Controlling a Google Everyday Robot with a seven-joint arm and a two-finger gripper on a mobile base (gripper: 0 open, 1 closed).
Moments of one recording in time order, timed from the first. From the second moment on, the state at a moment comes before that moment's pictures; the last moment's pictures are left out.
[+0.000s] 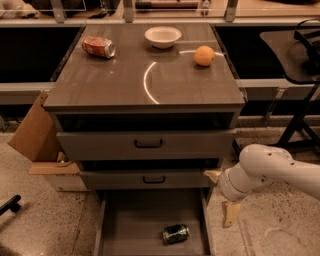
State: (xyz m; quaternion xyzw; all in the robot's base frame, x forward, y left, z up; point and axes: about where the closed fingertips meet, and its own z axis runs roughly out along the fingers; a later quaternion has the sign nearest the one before) arm 0.469 -0.200 0.520 -0.76 0.63 0.08 0.15
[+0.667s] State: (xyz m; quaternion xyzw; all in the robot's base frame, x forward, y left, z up) arm 0.463 -0.183 0.466 -0.77 0.62 0.09 0.14
